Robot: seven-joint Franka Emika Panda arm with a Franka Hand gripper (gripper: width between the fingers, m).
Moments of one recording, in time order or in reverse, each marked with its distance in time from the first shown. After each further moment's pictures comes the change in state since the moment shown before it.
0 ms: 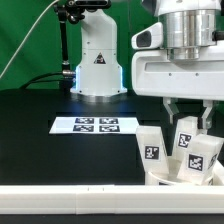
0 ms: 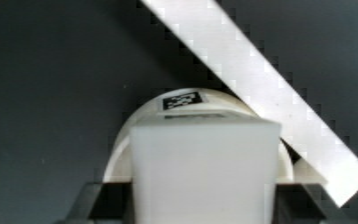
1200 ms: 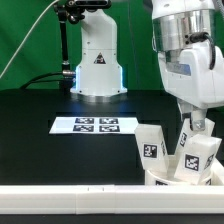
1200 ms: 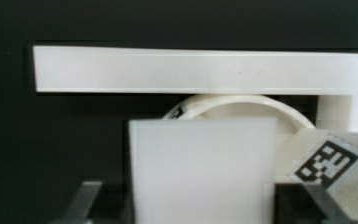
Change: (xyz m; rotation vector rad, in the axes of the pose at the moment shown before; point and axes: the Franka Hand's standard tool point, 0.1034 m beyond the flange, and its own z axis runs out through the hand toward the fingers) arm -0.001 -0.003 0.001 0.035 -0.069 0.693
